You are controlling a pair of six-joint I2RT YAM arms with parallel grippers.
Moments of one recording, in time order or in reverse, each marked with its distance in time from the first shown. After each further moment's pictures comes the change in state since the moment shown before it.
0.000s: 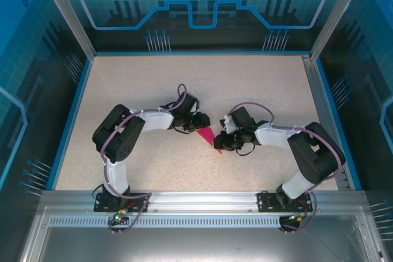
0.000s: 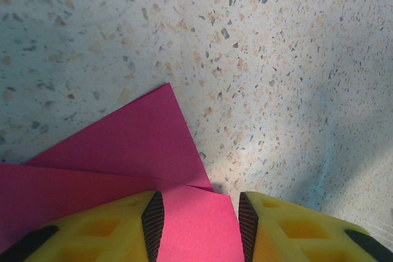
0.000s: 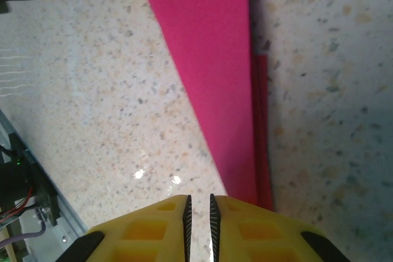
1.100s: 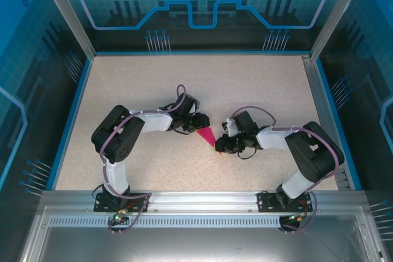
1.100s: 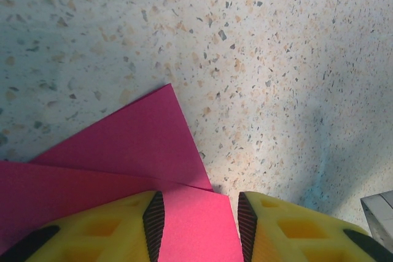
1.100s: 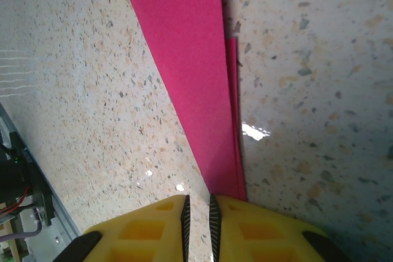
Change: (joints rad) left arm 0.003 -0.010 -0.038 0.058 0.001 -0.004; right arm -0.018 -0.003 -0.095 0.133 -0.026 0.002
